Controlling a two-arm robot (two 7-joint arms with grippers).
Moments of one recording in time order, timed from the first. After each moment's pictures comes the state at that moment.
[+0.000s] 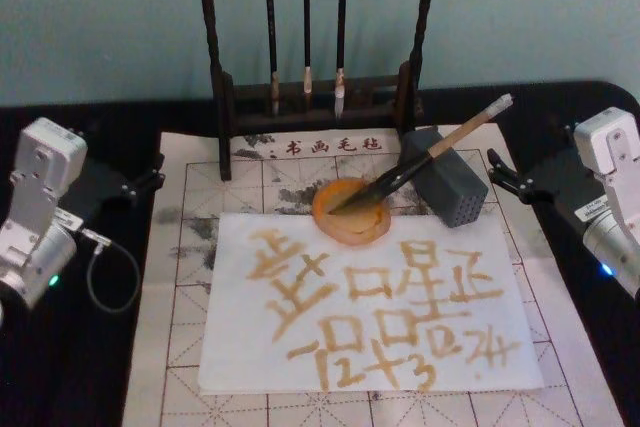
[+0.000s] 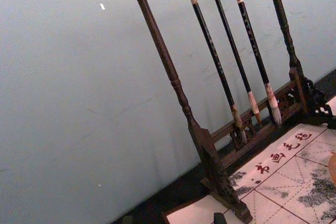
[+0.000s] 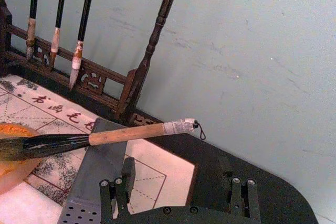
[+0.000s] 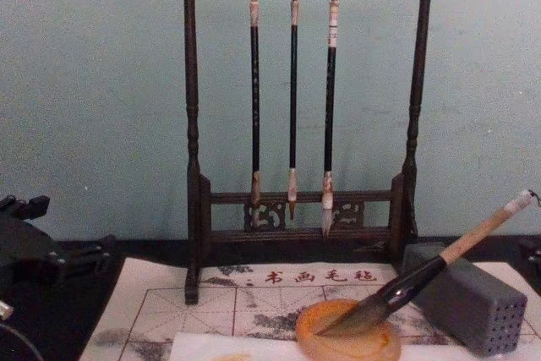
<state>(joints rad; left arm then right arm) -0.20 0.60 0.45 -1.41 -0.25 -0.12 0.03 0.20 0.60 -0.45 -1.41 0.25 -0.12 -0.03</state>
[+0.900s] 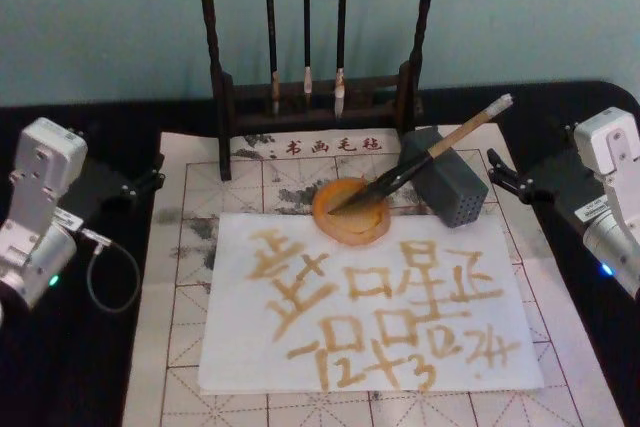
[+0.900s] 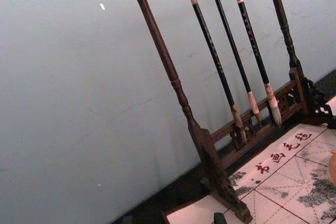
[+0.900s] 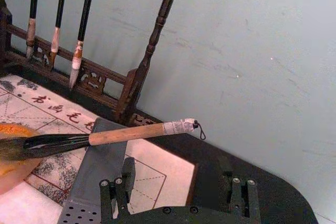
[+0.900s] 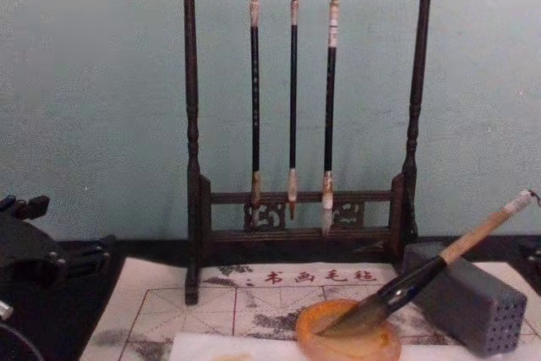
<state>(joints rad) -0.20 0.60 0.45 -1.41 -0.25 -0.12 0.03 0.20 0.60 -0.45 -1.41 0.25 -0.12 -0.03</state>
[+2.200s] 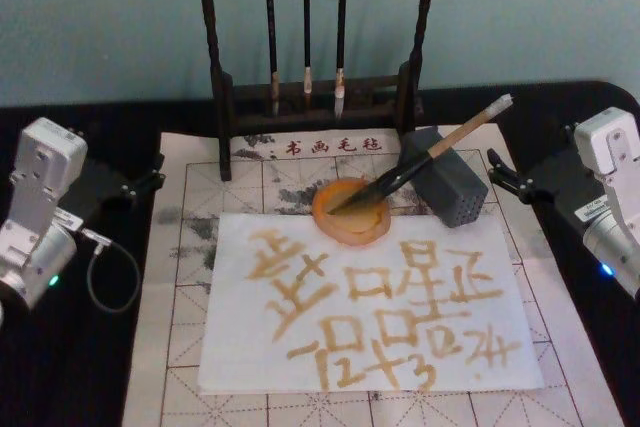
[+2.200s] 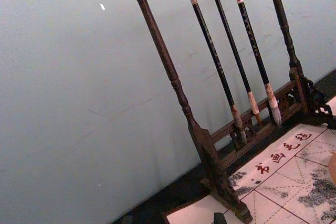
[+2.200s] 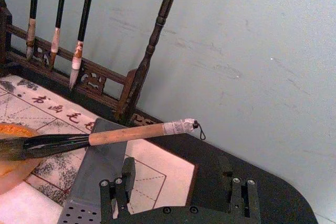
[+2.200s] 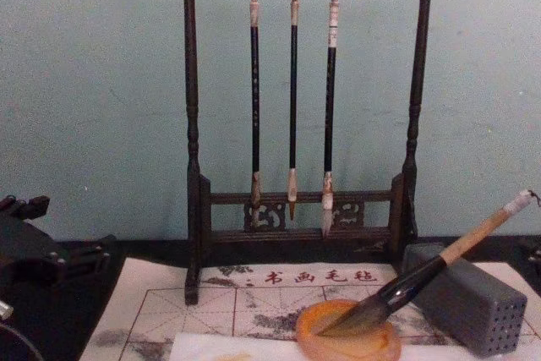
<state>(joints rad) -0.20 0.60 0.45 -1.41 -0.25 -0.12 0.03 0.20 0.60 -0.45 -1.41 0.25 -0.12 -0.03</state>
